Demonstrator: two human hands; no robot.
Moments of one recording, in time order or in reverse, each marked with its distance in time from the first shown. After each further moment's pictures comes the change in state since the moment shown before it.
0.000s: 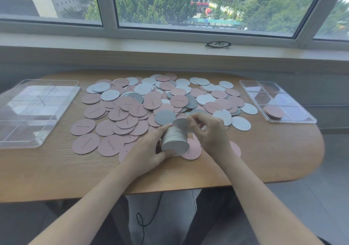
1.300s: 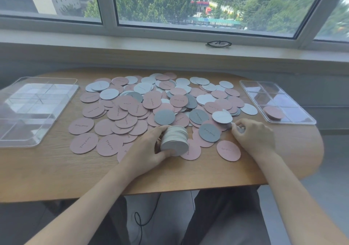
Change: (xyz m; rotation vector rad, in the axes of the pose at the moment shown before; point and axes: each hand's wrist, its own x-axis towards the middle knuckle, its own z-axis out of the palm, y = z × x) left_hand 0.002 0.000 0.001 -0.015 0.045 0.046; right_hand -0.010 0.100 -0.076 -0.742 -0.064 0.300
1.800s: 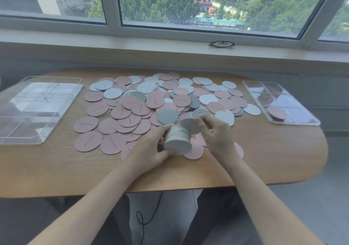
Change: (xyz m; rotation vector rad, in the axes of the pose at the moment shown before) left_hand 0.000 0.000 0.000 -0.055 -0.008 -0.002; right_hand -0.030 -0.117 -0.011 0.852 -0.068 -0.156
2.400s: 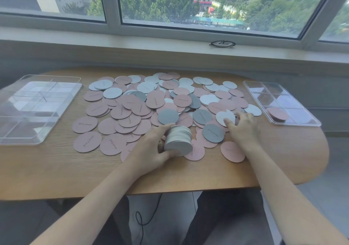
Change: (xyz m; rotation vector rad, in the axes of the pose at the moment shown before) left_hand 0.000 -0.002 0.000 0.030 0.027 -0.001; right_hand 0.038 0.094 -0.045 -0.556 0.050 0.441
